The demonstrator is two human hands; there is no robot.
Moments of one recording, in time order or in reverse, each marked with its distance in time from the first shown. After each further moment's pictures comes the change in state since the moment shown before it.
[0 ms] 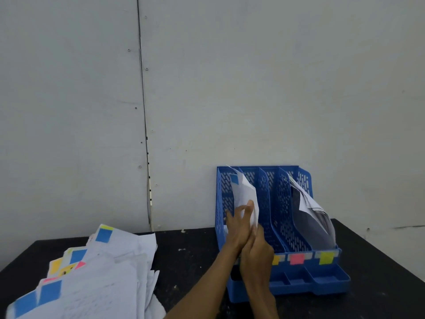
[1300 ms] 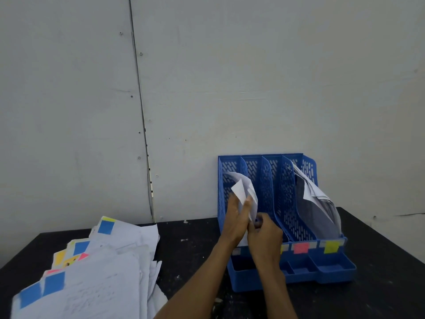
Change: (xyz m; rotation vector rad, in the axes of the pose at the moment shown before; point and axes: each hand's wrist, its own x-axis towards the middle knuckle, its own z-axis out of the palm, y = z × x) left_hand -0.006 -0.010 -0.014 0.043 -0.041 0.150; right_hand 0.025 0.024 -0.001 -0.117 -0.116 0.130
